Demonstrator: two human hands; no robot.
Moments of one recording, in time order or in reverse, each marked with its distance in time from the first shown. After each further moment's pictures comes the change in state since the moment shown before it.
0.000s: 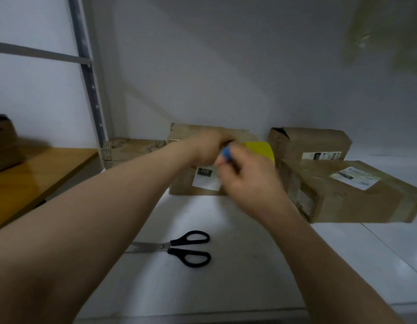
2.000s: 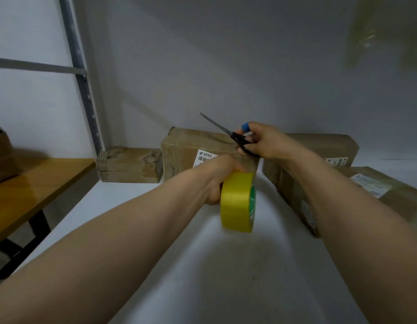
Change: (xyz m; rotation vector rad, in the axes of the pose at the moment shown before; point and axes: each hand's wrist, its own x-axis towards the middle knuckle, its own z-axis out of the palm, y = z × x) left_hand -0.008 0.057 0.029 -1.461 -0.132 -0.657; right_hand 0.133 0.123 -0.011 0.240 -0.384 0.257
